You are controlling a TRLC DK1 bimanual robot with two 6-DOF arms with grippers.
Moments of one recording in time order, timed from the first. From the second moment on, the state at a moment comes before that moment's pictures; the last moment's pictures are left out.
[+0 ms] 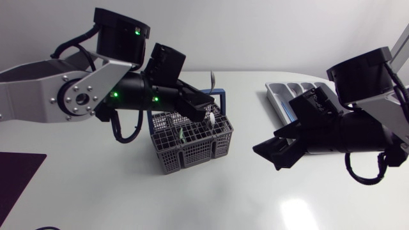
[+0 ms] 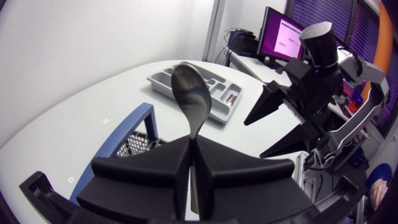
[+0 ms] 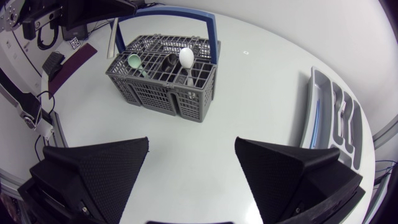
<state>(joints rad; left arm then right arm) -0.60 1.48 1.08 -0.10 0.42 0.04 0.39 1.09 0.79 -0.55 -0.24 -0.14</state>
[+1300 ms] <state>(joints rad) -0.78 1.65 1.22 0.03 0.19 -0.29 0.50 1.24 0.89 -0.27 -0.21 -0.01</state>
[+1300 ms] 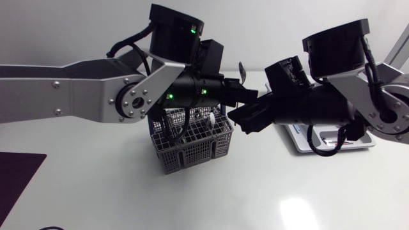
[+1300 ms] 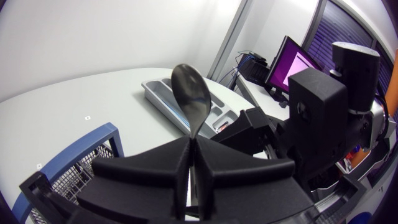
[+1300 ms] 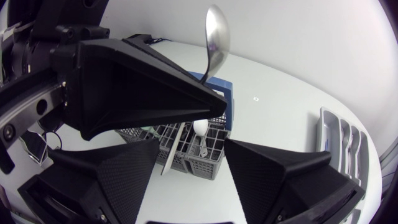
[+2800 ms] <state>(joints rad) -0.75 1.61 1.23 -0.08 0.24 -0.24 0.35 1.18 0.85 -0.21 -0.35 0.00</state>
